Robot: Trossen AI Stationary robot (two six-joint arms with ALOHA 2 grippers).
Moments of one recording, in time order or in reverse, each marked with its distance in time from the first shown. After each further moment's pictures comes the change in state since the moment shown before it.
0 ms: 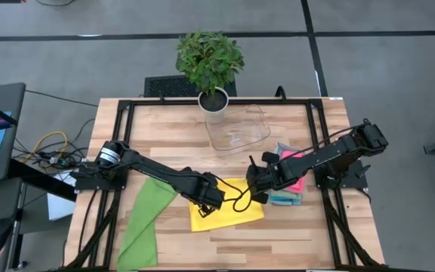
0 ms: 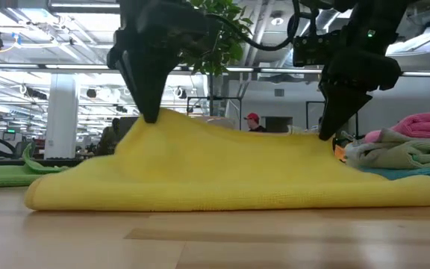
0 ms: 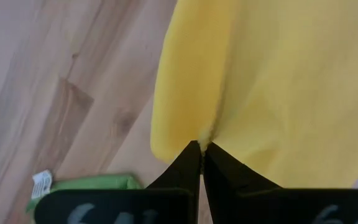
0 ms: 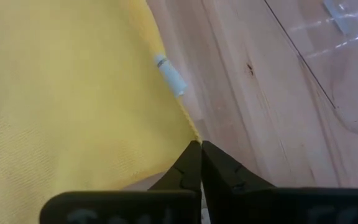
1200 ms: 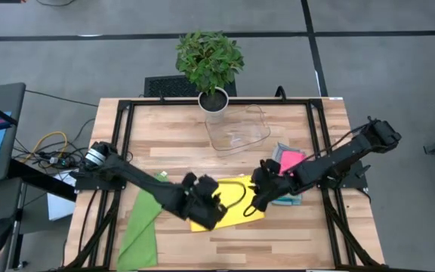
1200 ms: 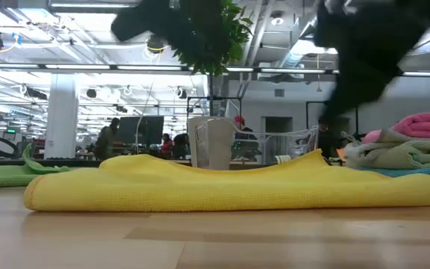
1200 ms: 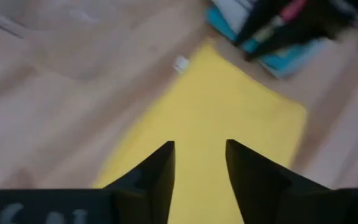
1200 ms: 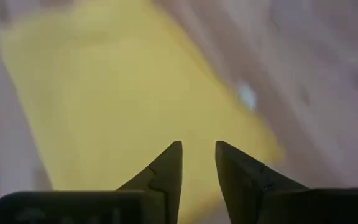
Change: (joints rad) left arm -0.137 -0.101 -0.036 0.343 -0.502 -0.243; right arm 0.117 -0.148 -0.169 0.359 0.071 0.170
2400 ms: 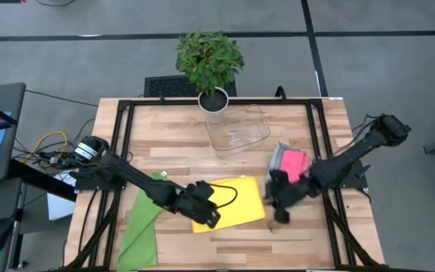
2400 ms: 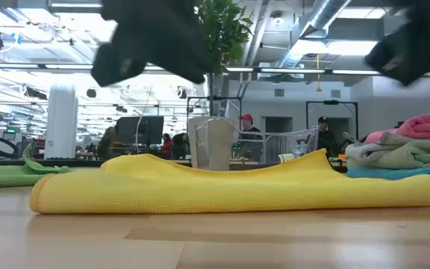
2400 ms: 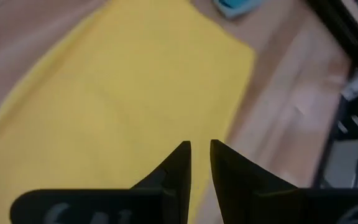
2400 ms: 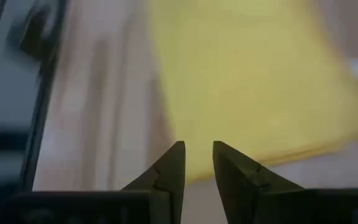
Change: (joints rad) left arm -0.005 -0.123 -0.396 0.547 0.304 -0.017; right arm 0.145 -0.179 -0.069 -0.040 -0.219 -0.089
